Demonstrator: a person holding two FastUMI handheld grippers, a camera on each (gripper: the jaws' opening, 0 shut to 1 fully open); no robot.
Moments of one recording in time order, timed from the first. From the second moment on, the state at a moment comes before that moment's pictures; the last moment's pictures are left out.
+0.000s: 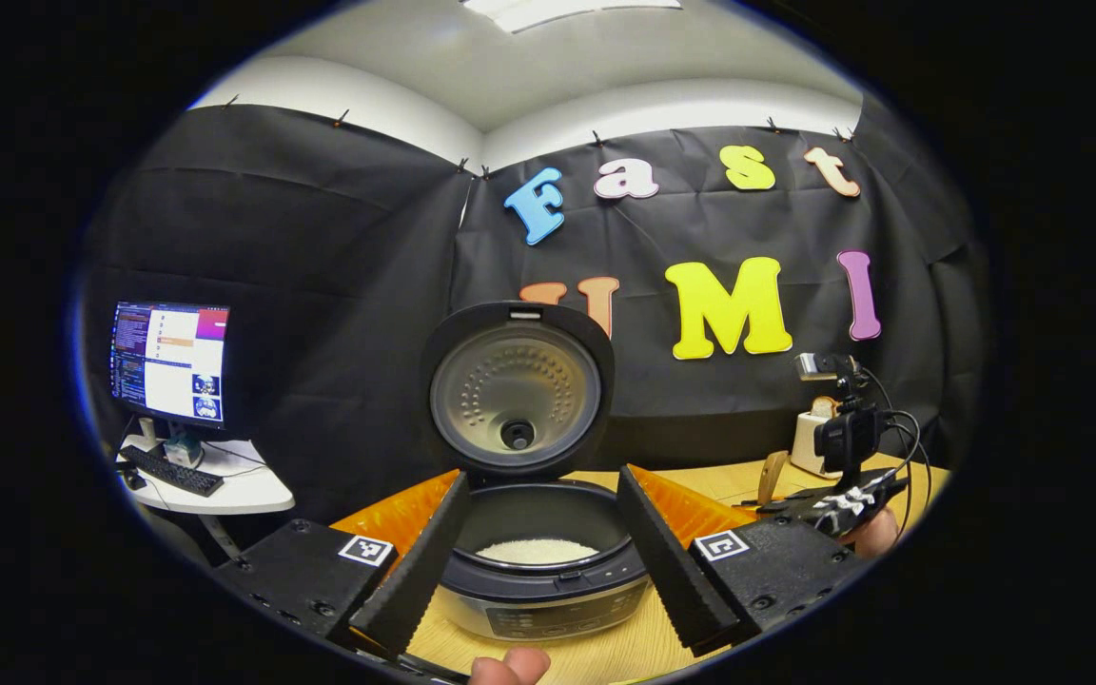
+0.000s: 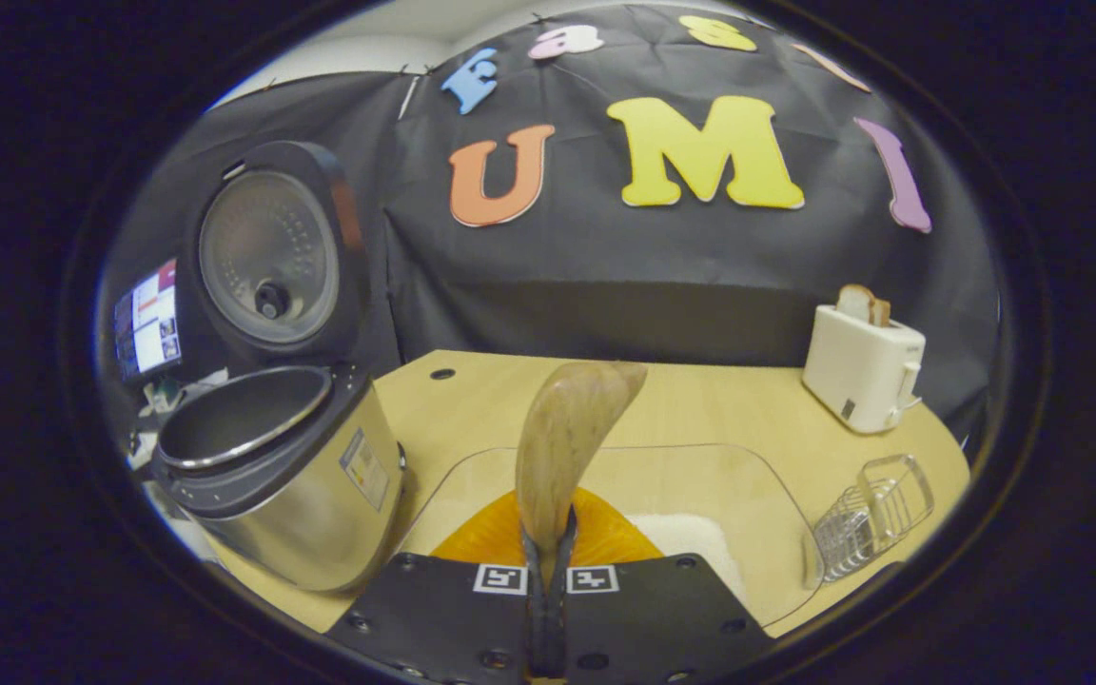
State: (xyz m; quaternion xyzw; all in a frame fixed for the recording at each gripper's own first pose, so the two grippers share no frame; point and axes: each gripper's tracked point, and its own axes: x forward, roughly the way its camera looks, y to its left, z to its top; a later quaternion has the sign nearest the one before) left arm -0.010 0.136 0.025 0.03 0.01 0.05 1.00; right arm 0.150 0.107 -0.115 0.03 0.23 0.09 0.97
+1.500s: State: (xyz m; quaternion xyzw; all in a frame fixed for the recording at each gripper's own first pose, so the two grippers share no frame) left arm -0.009 0.139 0.020 0.04 0.02 0.06 1.00; right arm 0.169 0.053 0.006 0.39 0.15 0.12 0.90
